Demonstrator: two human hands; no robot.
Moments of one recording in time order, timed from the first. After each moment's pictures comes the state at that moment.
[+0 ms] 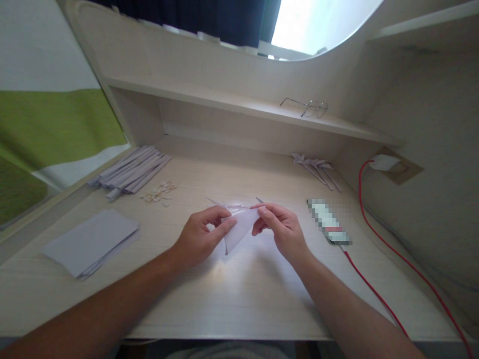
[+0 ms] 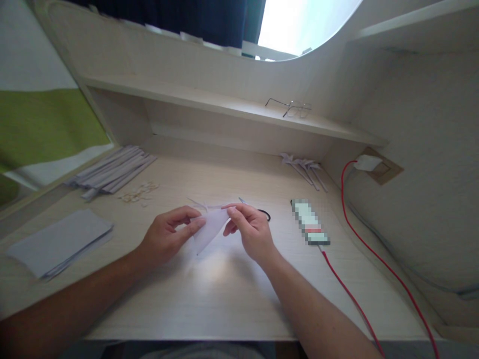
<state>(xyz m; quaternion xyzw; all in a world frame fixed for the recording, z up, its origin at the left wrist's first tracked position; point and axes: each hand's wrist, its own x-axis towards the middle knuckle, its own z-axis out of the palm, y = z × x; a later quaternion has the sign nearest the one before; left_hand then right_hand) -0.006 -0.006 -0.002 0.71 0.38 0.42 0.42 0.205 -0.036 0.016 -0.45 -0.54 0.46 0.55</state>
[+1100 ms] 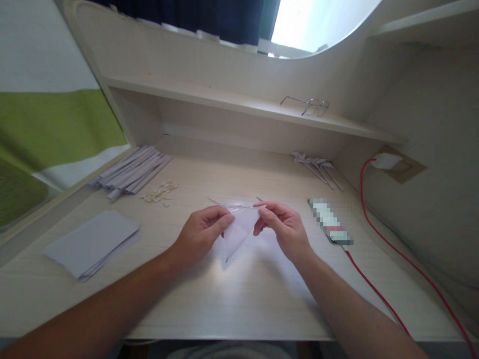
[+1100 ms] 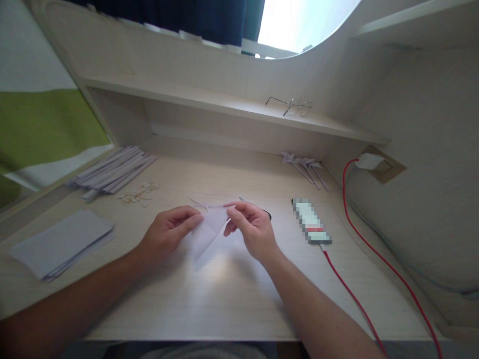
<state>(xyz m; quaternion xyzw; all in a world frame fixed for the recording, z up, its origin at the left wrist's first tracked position) -0.008 -0.004 0.002 0.68 0.37 0.41 0.49 0.205 -0.036 0.020 -0.43 -0.52 0.48 0.56</state>
